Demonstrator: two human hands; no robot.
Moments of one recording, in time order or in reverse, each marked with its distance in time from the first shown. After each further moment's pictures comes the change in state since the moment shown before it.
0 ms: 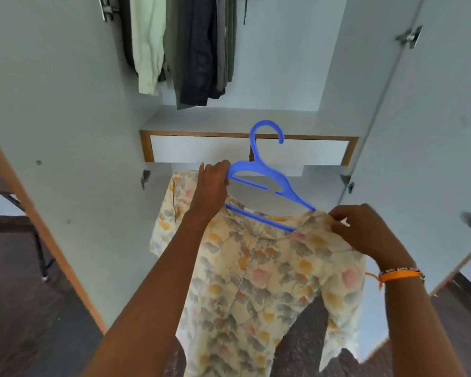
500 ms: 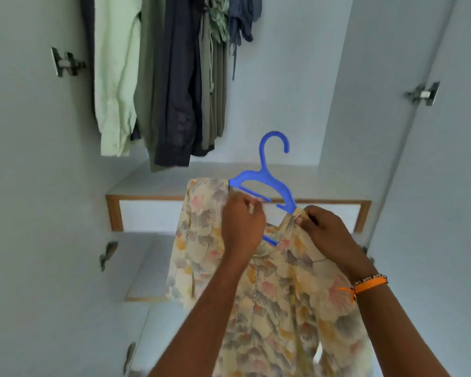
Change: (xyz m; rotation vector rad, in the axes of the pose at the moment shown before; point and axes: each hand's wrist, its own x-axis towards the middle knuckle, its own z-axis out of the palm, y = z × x) left_hand 0.180 0.042 0.114 -0.469 0.149 -0.314; right_hand 0.252 0.012 0.026 0.408 0.136 -0.053
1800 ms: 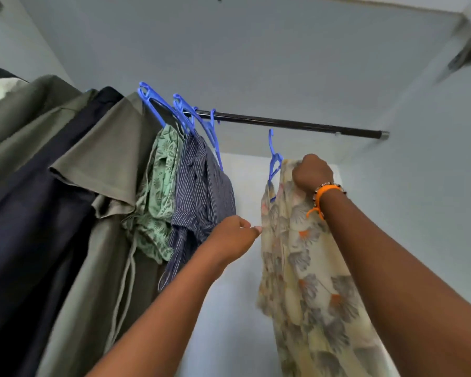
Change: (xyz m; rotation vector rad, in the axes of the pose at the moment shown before) left_hand 0.586 0.194 0.127 -0.012 -0.117 0.454; right_hand 0.682 -0.137 -0.201 -0.190 0.764 -0.373
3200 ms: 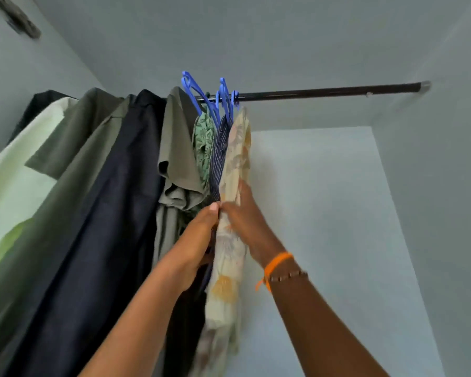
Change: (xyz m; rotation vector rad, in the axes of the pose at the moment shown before) left_hand -0.072 -0.031 -0.077 -0.445 0.117 -0.116; right_hand -0.148 -0.097 0.099 0.995 -0.405 -0.002
